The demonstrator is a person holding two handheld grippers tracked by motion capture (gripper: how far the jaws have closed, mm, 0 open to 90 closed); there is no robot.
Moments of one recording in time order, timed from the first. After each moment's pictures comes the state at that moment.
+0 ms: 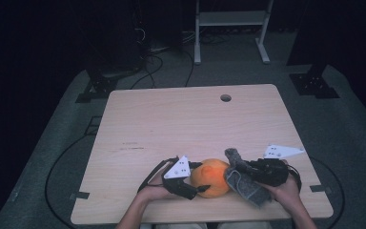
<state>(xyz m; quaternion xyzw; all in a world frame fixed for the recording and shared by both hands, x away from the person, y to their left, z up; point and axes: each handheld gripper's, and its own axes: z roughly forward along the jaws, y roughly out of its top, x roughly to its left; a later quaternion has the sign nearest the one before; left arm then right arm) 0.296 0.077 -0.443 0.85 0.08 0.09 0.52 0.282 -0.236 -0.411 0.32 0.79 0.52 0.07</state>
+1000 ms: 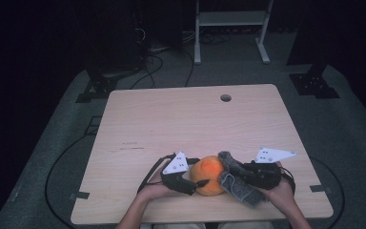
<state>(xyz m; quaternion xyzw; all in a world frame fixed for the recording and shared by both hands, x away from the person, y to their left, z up) 0.303 0.078 -0.445 0.83 0.14 0.10 0.53 0.280 -0.223 -0.416 0.30 0.80 0.52 0.08</state>
